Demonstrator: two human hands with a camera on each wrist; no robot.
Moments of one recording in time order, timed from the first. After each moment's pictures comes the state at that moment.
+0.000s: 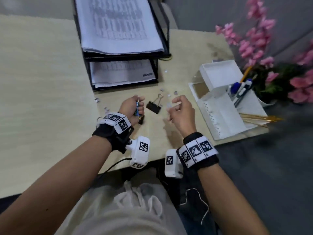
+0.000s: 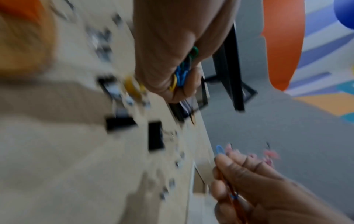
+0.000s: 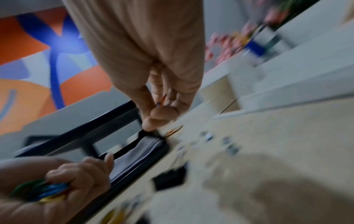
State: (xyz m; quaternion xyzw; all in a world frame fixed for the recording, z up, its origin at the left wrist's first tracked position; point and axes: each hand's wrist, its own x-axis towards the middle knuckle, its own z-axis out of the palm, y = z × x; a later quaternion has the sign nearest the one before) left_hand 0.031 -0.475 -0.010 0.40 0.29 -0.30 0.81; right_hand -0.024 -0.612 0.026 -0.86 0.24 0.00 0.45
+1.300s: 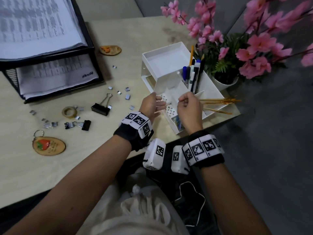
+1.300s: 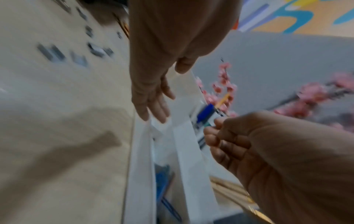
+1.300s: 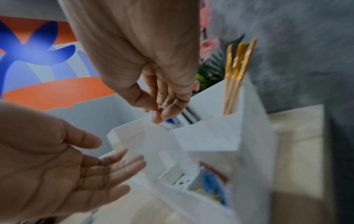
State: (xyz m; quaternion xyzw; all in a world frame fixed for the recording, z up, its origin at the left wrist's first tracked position) left_hand 0.005 -0.701 0.000 0.58 0.19 -0.34 0.72; right_hand -0.054 -0.799 0.025 -0.89 0.27 -0.10 0.36
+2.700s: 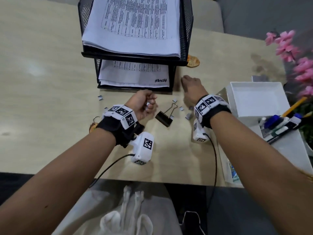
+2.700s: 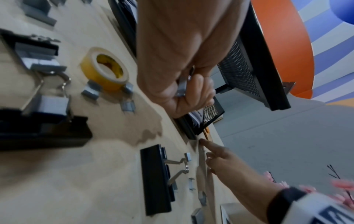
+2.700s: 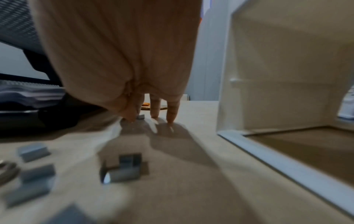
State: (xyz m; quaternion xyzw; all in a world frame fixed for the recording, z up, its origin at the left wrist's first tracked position) left_hand 0.086 -0.506 -0.028 0.45 0.31 -0.28 0.79; right_hand 0.167 -0.687 -0.048 -0.97 -0.15 0.19 0.06
